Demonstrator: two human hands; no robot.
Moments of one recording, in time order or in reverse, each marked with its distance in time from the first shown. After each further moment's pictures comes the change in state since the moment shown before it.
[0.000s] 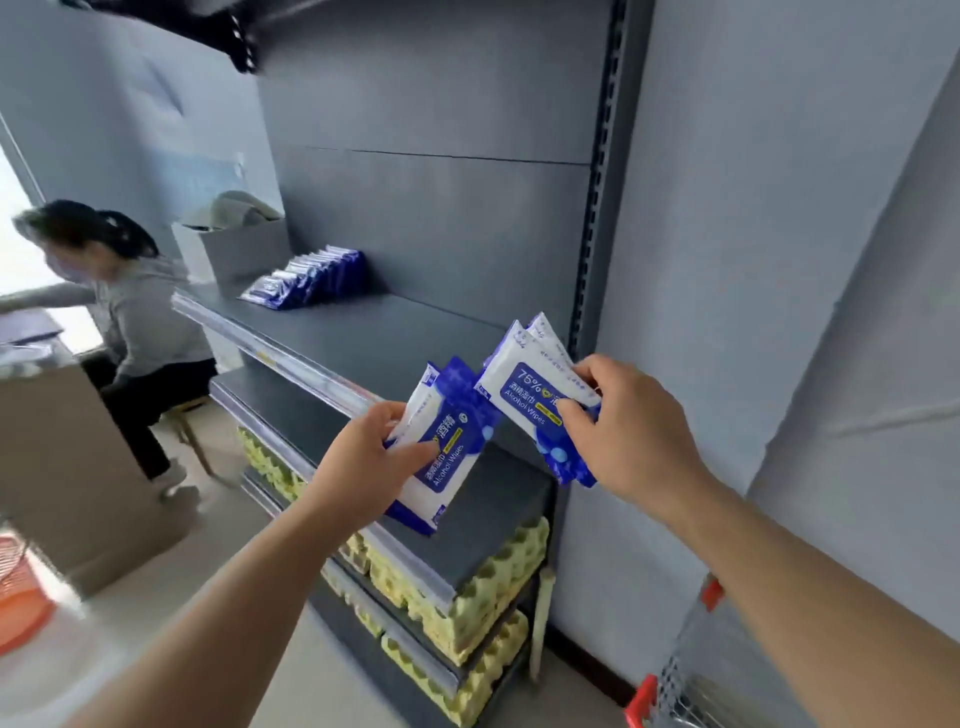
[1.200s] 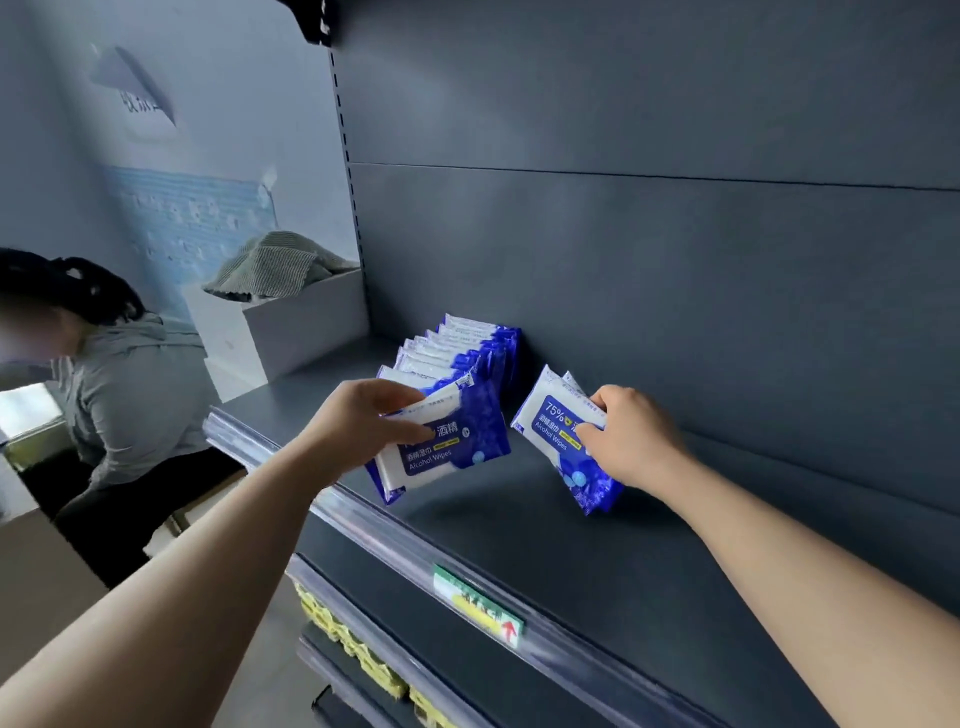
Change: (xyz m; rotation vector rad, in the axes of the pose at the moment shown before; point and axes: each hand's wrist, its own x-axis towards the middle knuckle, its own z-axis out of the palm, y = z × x) left_hand 0.521 -0.139 -0.315 0.114 -0.118 0.060; right_hand 0.401 -0.163 0.381 -0.157 -0.203 0.330
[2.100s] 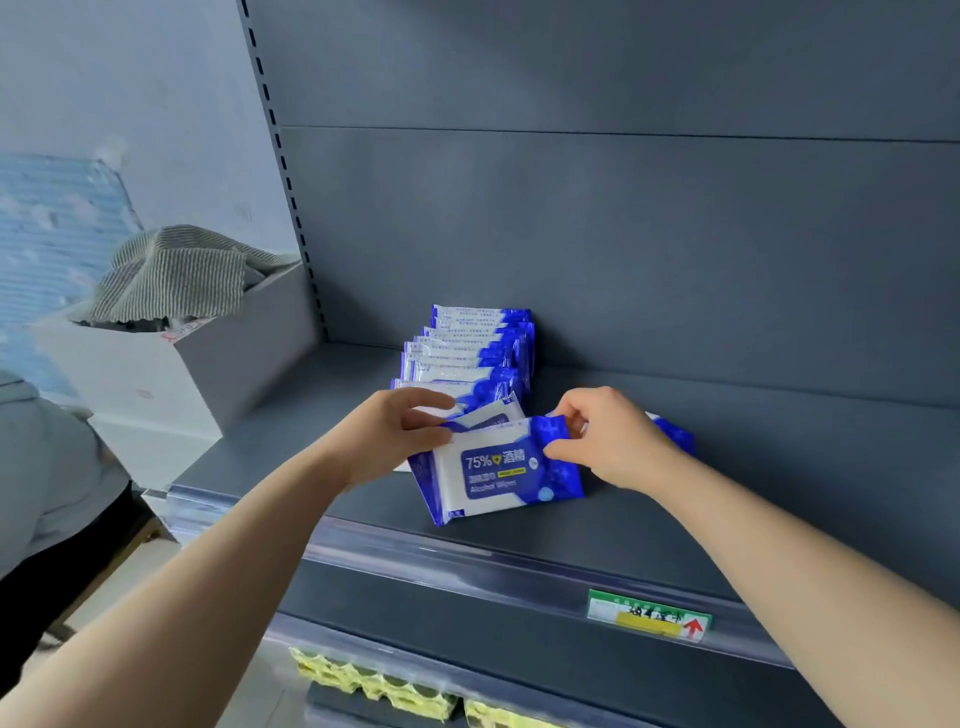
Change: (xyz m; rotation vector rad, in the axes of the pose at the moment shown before) left_hand 0.116 -0.074 -0.050 -0.076 -0.578 0.208; right_hand 0.003 -0.102 0.070 0.249 -0.033 0.153
